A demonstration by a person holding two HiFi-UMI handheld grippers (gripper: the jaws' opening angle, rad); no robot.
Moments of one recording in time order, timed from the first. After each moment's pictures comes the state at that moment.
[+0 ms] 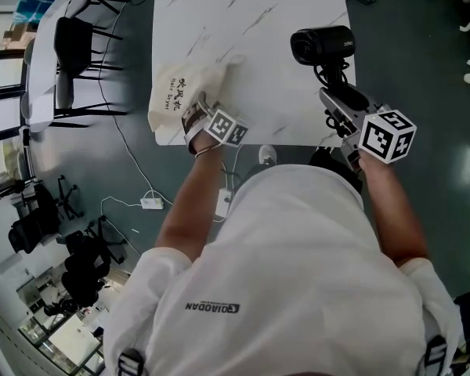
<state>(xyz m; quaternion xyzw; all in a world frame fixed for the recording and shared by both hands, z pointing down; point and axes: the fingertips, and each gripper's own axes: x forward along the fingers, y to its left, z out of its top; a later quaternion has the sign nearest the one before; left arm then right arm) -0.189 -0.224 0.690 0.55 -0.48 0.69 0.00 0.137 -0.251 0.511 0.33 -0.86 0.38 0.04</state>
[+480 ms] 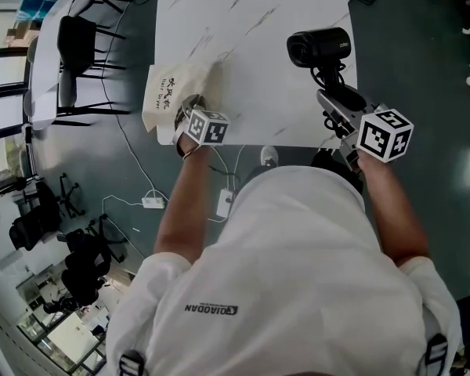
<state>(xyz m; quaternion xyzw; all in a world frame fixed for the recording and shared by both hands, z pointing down) -0.212 -0.230 0.652 0.59 -0.55 0.58 0.09 0.130 -0.252 0.517 0.32 -0.86 0.39 0.05</state>
